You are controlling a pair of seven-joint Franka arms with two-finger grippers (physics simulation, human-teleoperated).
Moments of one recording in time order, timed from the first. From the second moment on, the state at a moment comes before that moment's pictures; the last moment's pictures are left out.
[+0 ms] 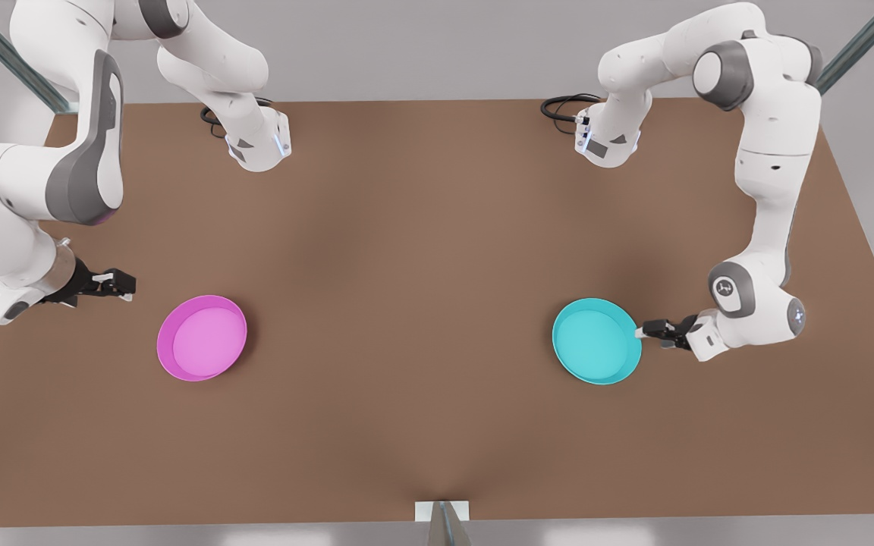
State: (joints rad) left arm 0.31 0.63 -0.21 -1.79 -0.40 2.18 0.61; right arm -0.14 0.25 0.10 -1.41 -0.12 1.60 -0.18
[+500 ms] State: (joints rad) left arm 0.29 0.68 -0.21 -1.78 -0.46 2.18 0.56; right arm -0.14 0.25 0.11 -1.41 -0.12 1.60 -0.18
